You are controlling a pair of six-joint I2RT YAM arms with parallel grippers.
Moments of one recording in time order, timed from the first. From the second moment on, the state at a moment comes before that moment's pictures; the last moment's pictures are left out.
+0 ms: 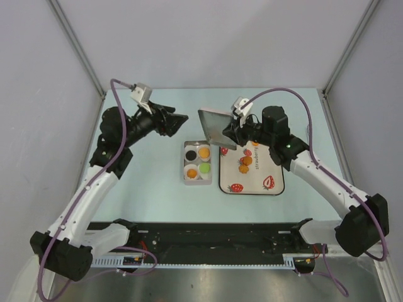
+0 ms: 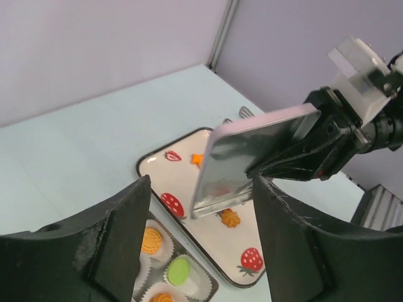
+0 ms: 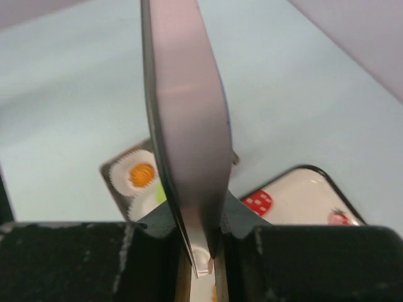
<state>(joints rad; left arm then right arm) -0.35 1.05 1.01 0.05 0.47 -0.31 0.54 1.29 1.07 -0.02 -0.48 -0.13</state>
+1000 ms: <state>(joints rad) -0.02 1.19 1.30 -0.47 1.05 -0.21 0.81 1.07 1.14 -0.19 0.24 -1.23</state>
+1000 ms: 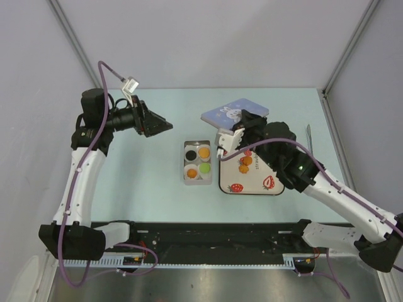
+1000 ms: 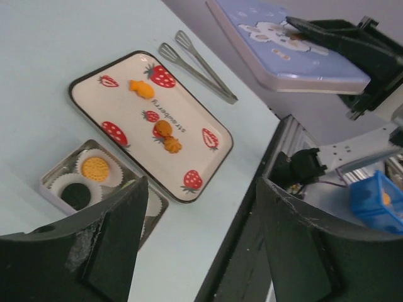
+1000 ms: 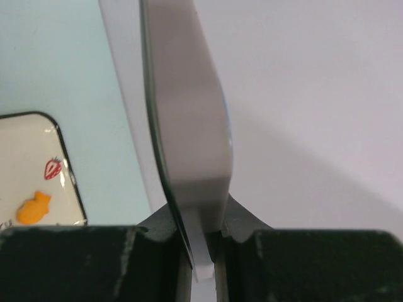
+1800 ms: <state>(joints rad) -0.14 1.41 1.41 -0.81 1.14 -0.06 1.14 1.19 0.83 0.34 0.30 -1.73</state>
